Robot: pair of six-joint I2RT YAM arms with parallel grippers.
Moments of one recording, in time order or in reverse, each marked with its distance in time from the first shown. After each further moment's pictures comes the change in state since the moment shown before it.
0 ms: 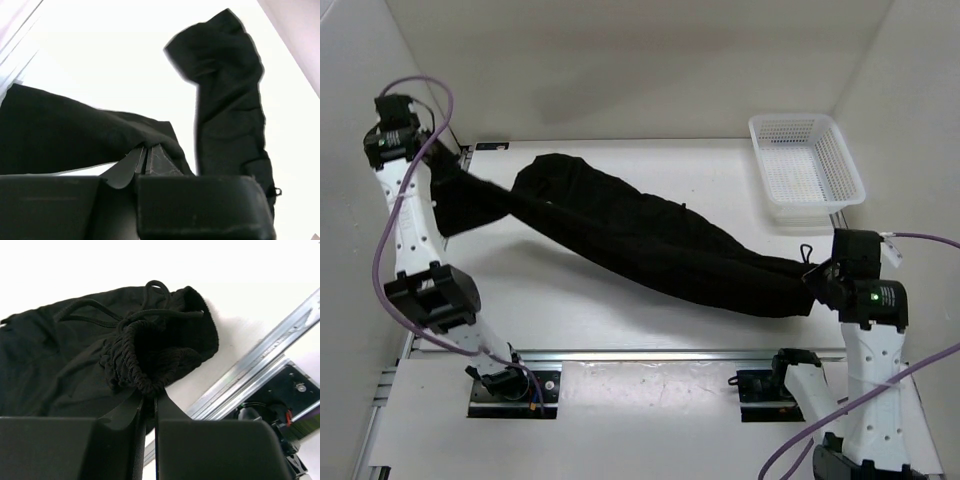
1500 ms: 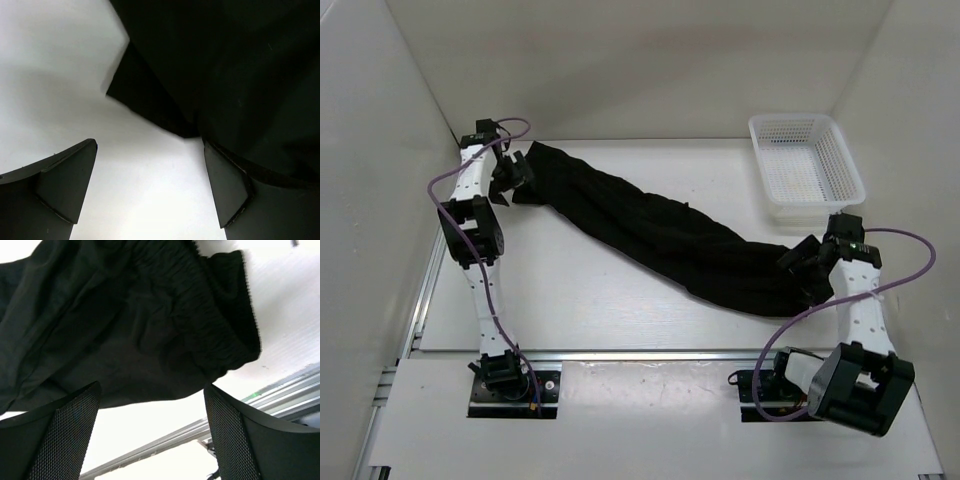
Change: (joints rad) left arm -0.218 0.764 0.347 0.066 0.036 0.119; right arm -0.204 0.403 -0.233 0.323 -0.313 -0.183
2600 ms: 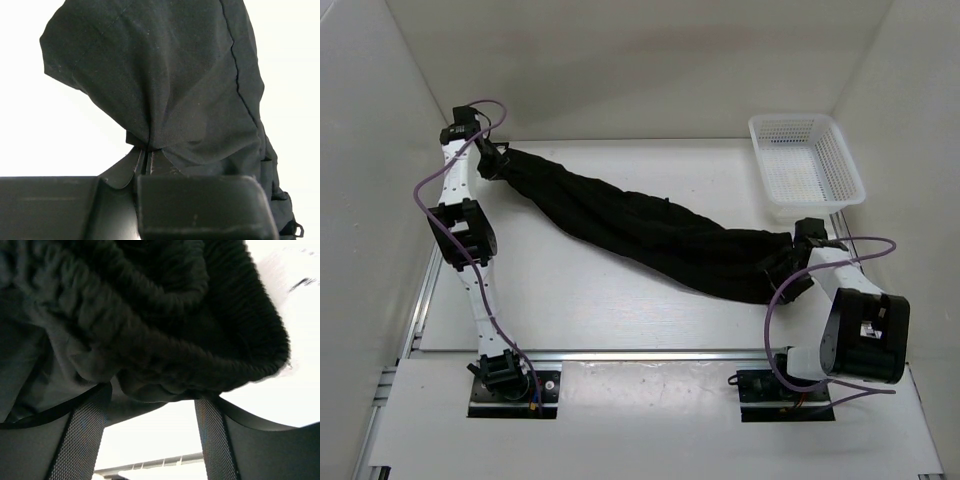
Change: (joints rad) left arm 0.061 0.005 0.130 0.047 0.028 -0.140; right arm 0.136 0.249 -0.131 0.257 -0.065 0.219
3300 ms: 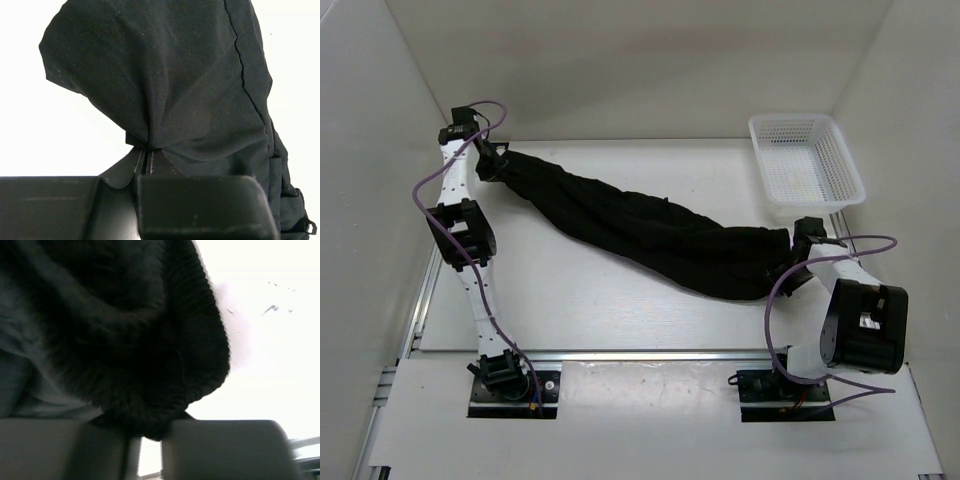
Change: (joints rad) left arm 0.011 -0.002 0.000 -0.027 -0.011 0.043; right arm -0.005 0.038 0.012 0.003 0.076 -0.010
